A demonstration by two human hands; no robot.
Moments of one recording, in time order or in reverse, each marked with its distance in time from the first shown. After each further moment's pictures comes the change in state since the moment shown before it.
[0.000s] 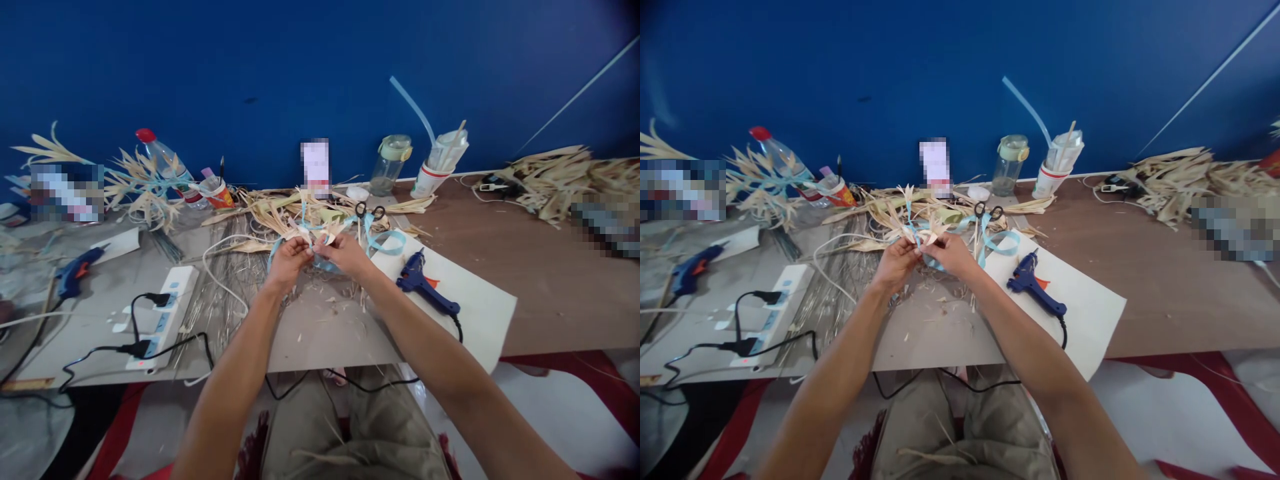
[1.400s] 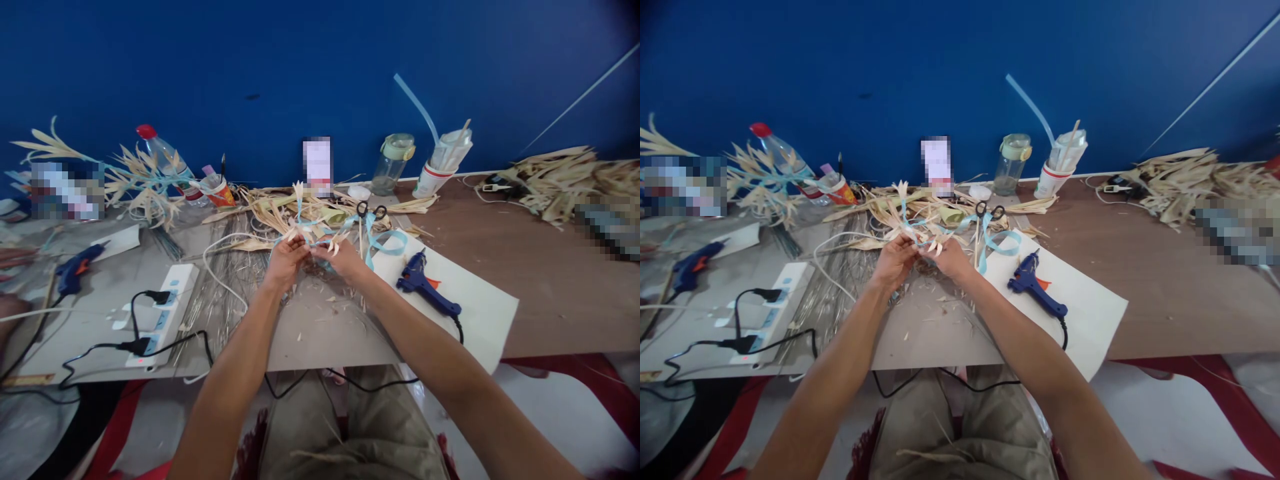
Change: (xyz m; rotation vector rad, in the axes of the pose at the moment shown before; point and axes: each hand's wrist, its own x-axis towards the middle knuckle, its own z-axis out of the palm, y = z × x) left_hand 0.002 0.003 -0.002 -0.023 0.099 0.015; right_hand 0.001 0.014 0.013 0.145 0.043 0.051
